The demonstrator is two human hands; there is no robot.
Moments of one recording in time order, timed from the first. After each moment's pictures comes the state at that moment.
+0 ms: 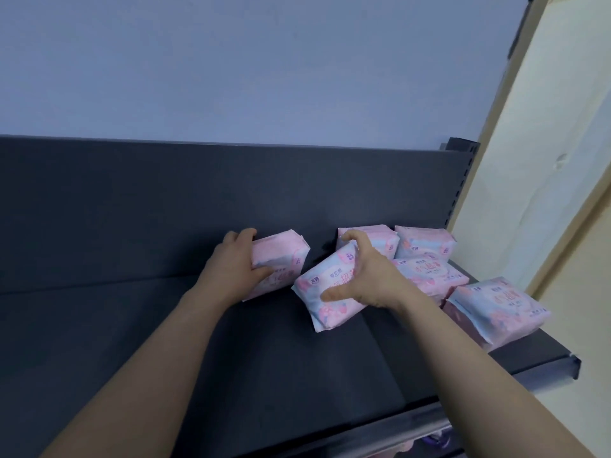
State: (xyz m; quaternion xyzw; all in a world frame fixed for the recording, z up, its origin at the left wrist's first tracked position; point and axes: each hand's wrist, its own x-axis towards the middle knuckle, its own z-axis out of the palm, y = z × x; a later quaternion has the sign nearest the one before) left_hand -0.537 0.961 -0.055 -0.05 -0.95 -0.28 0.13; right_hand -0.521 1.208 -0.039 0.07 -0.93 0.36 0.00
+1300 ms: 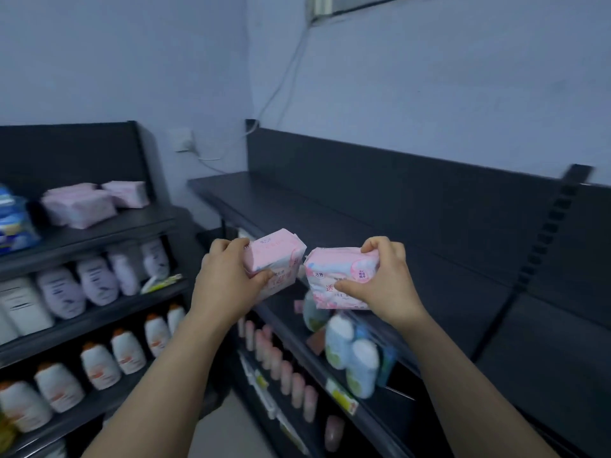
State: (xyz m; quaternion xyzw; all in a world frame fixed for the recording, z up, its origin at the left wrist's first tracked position) left_hand 0.013 0.514 -0.024 0.50 -0.77 -0.14 0.36; right_hand -0.214 0.615 -0.035 0.53 -0.69 0.50 -0.09
